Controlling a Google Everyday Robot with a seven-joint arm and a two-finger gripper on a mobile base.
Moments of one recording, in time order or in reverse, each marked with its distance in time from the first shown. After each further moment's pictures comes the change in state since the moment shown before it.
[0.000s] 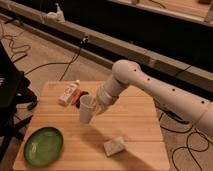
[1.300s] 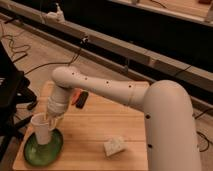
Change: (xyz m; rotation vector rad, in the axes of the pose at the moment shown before) arm -0.163 -0.035 0.157 -0.323 -0.100 -0.460
